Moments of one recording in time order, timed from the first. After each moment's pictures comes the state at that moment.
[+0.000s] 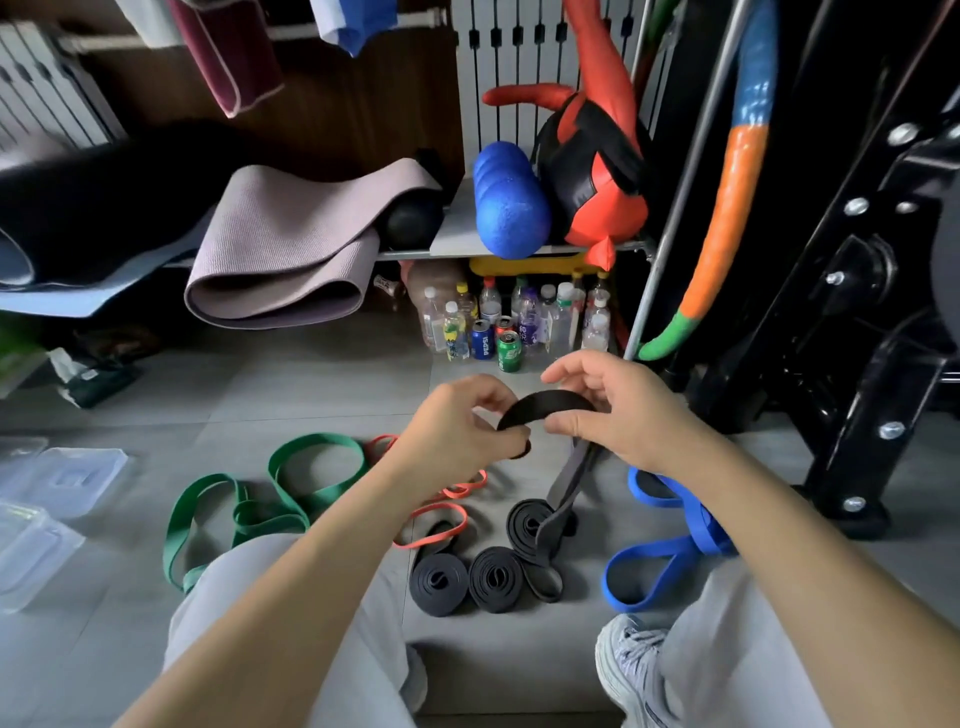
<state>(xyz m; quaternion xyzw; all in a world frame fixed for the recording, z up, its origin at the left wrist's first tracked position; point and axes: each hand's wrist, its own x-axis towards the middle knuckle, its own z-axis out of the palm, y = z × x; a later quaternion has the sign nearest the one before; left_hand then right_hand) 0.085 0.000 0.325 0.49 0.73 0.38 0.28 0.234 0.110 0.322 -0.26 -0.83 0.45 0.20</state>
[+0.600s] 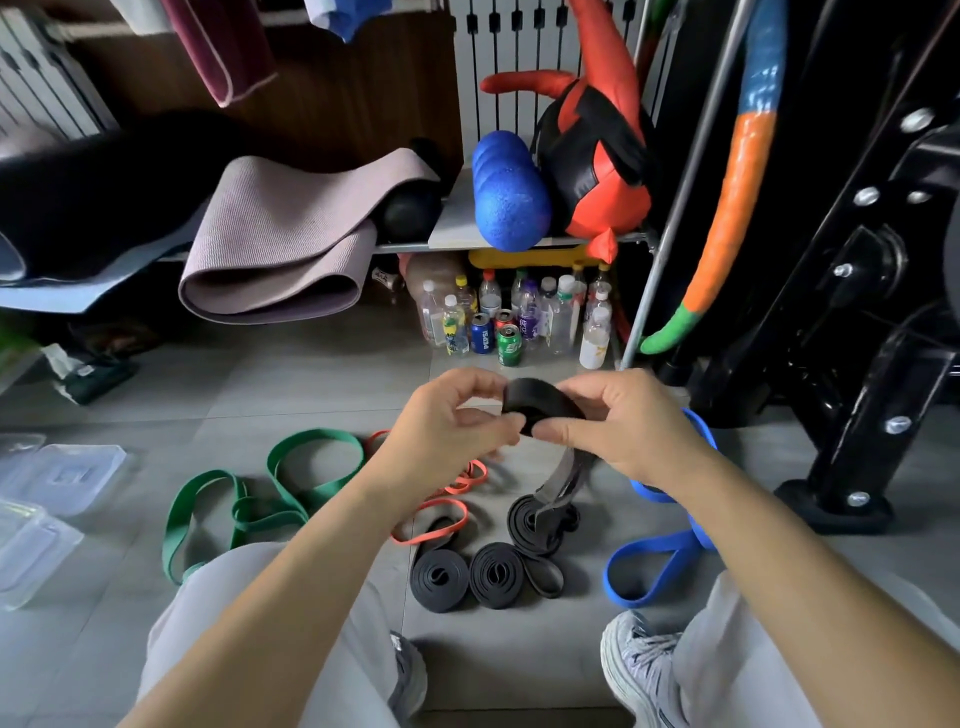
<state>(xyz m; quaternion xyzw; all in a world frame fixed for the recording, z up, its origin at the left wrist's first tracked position) 0.082 -0.010 0.327 0.43 0.64 0.51 0.38 0.229 0.104 0.311 -0.26 -0.80 0.50 0.23</state>
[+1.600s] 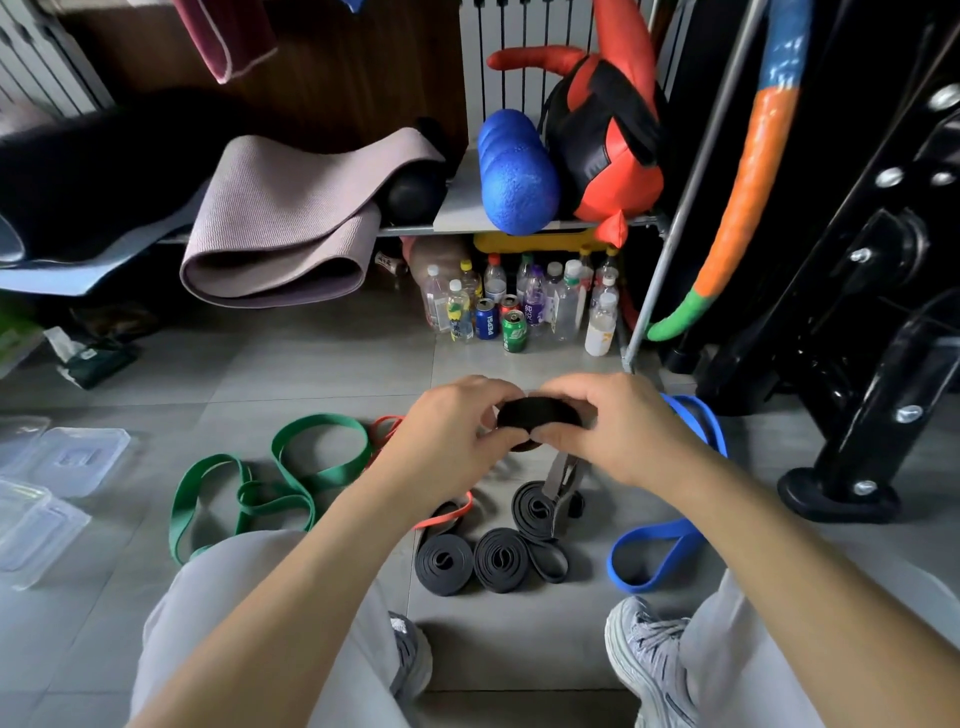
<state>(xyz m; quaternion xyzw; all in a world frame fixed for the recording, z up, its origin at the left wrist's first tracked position) 0.078 -0.013 0.324 0.61 0.73 0.27 0.11 0.221 0.091 0.314 -0.26 -0.88 0.35 0.19</state>
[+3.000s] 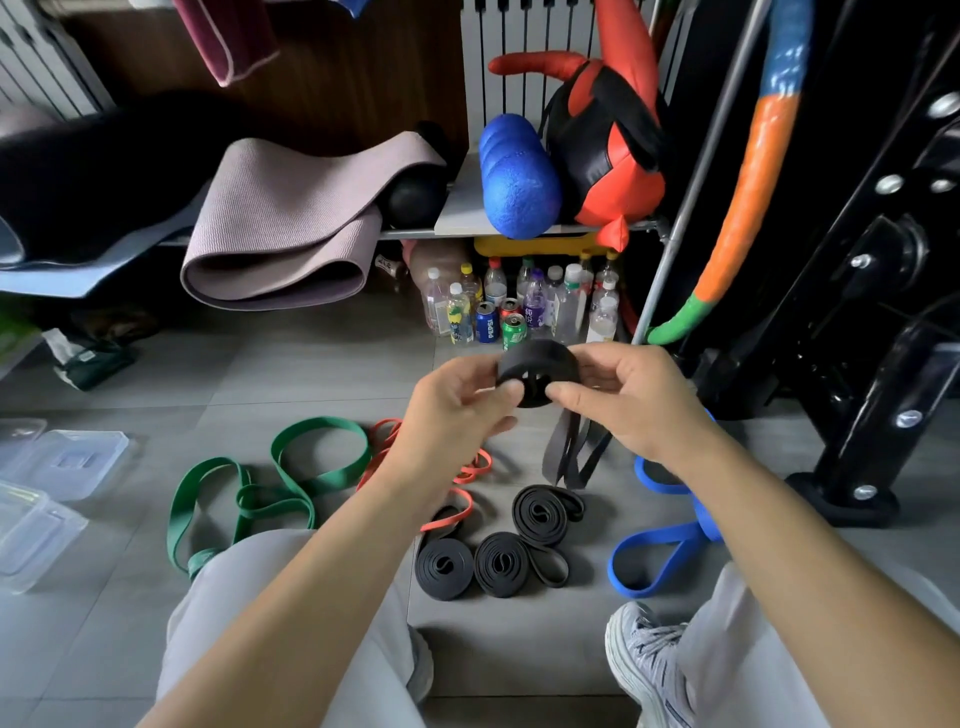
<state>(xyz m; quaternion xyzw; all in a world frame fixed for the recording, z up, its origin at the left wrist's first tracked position) 0.081 -0.004 0.320 0.35 0.64 0.58 0.36 0.216 0.107 0.312 -0.26 -0.78 0.49 0.29</state>
